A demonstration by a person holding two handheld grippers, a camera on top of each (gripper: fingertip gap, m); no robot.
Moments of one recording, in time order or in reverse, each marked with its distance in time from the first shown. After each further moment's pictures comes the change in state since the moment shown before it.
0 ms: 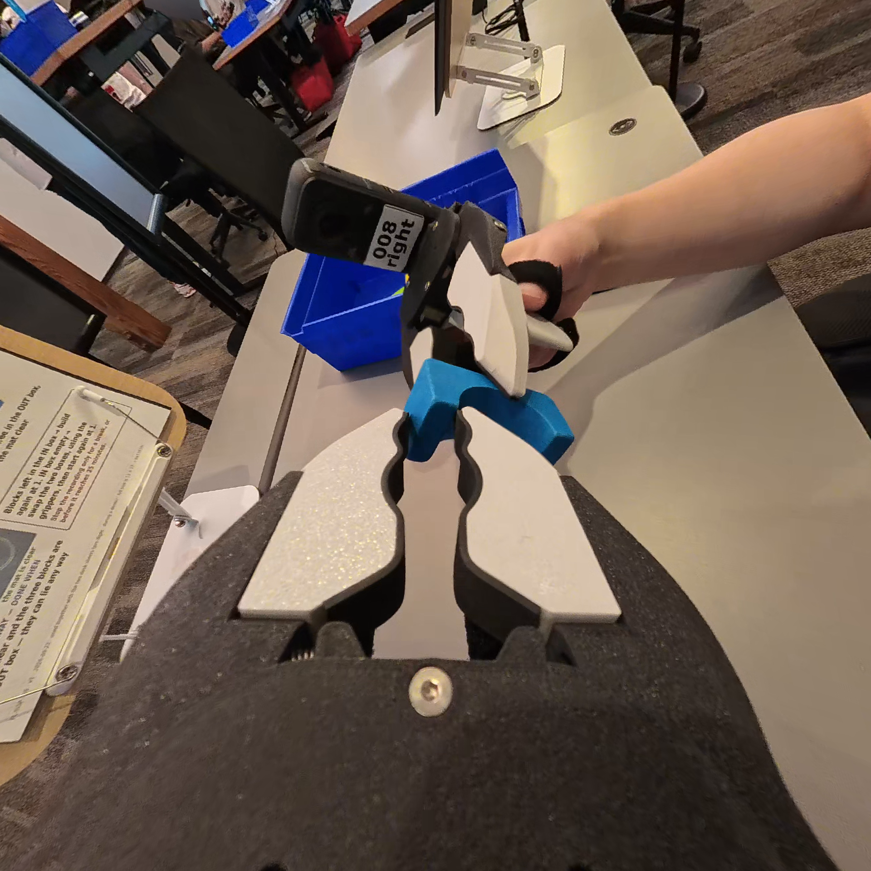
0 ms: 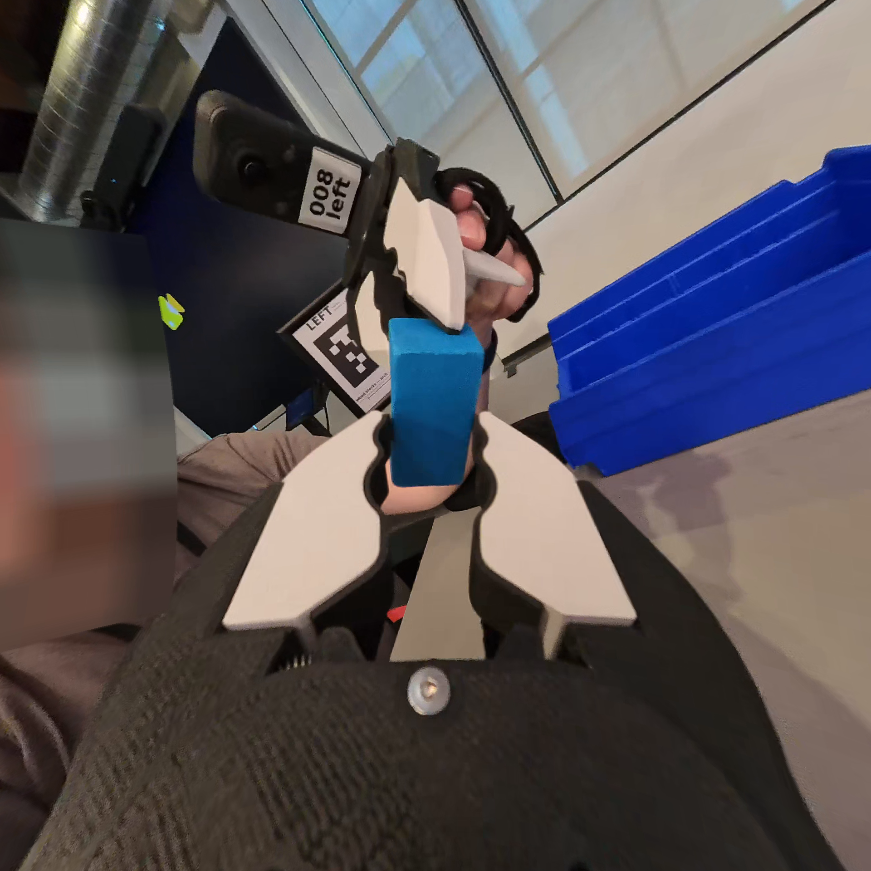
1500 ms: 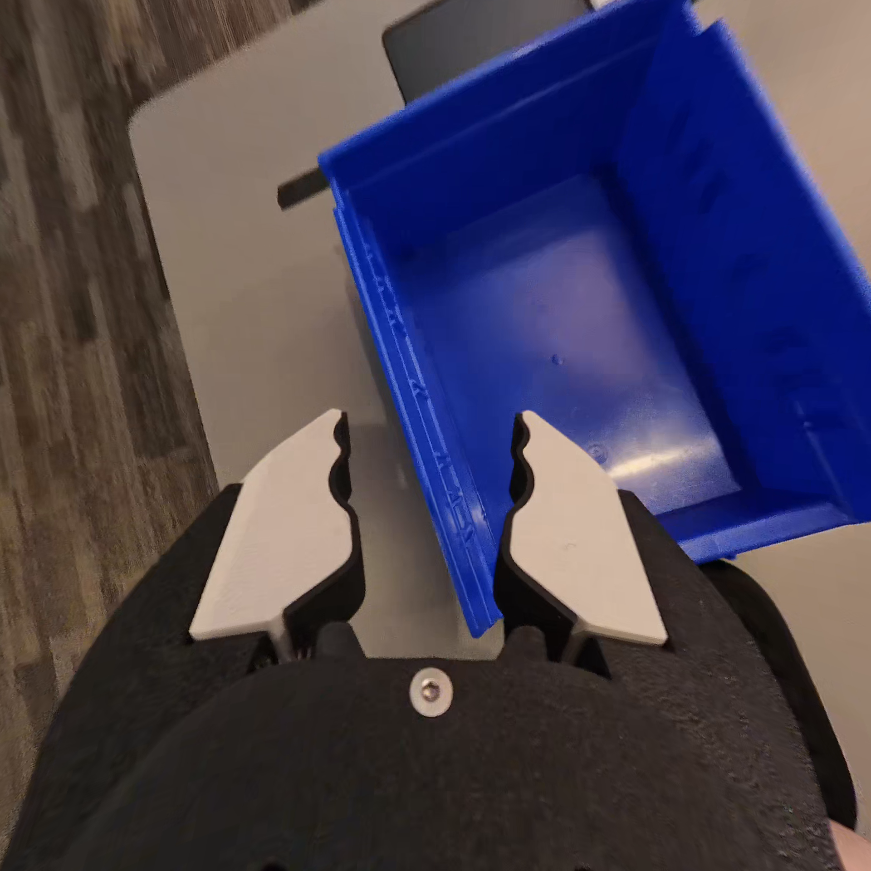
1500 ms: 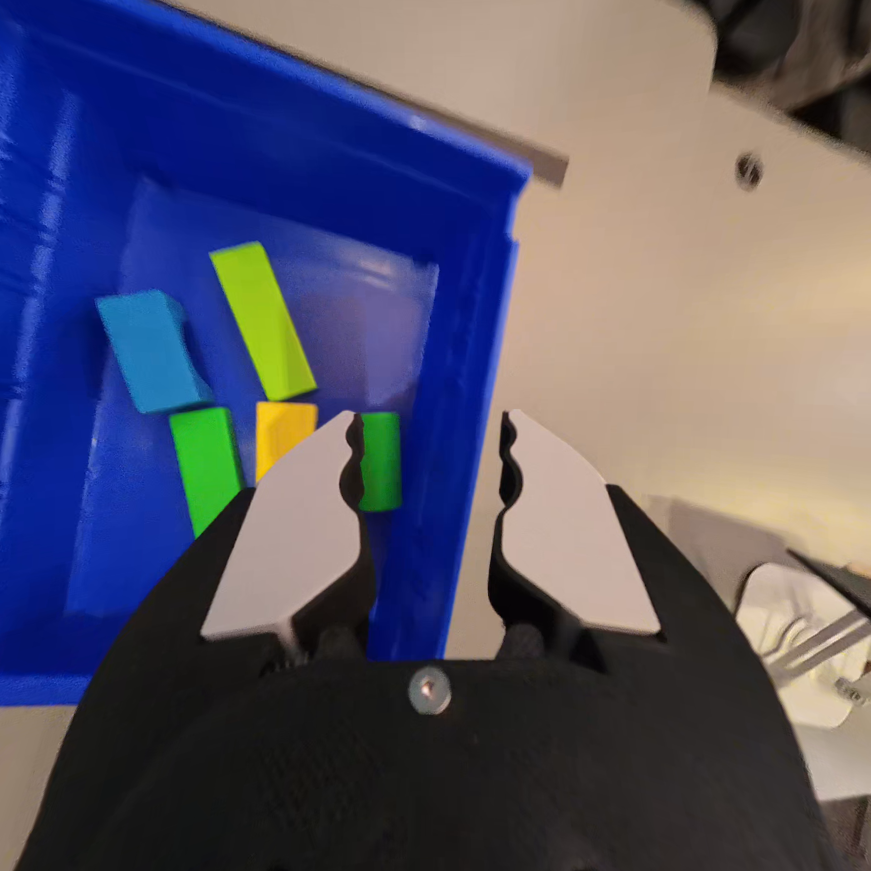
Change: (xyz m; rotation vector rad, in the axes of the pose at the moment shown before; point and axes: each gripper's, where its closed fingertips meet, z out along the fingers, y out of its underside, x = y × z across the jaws) left arm -0.064 0.255 -0.254 -0.751 -0.767 -0.905; right arm 0.079 -0.017 -0.457 -0.499 1.858 0.158
